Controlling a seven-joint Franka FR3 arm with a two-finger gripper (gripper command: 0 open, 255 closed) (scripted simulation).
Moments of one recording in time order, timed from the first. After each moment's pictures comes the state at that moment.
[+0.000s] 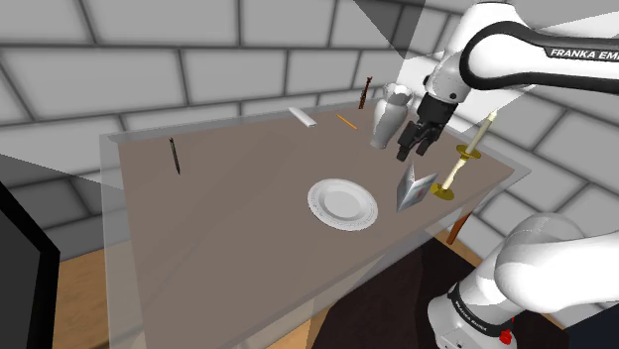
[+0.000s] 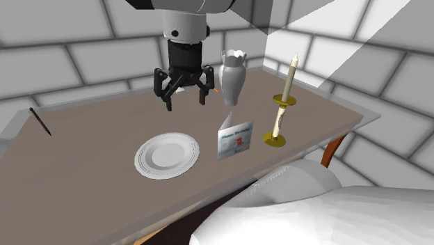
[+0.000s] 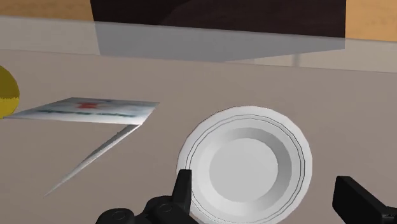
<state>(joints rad) -0.05 -0.75 -0.11 -2.52 0.02 1.78 -0.02</state>
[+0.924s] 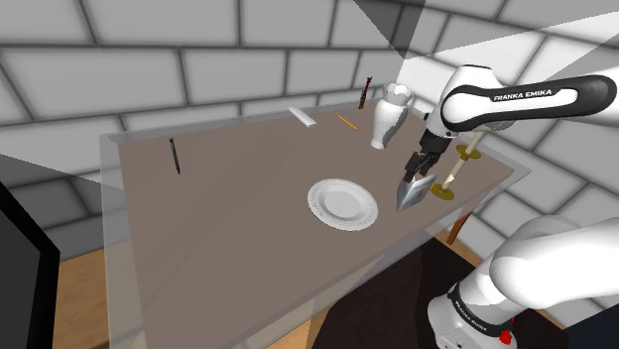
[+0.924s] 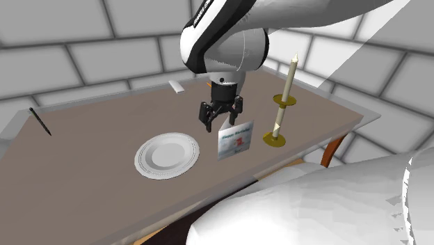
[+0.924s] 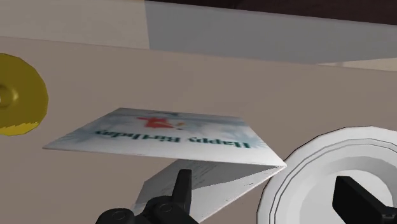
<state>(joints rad) -0.15 -0.57 -0.33 -2.69 -0.12 2.09 -0.27</state>
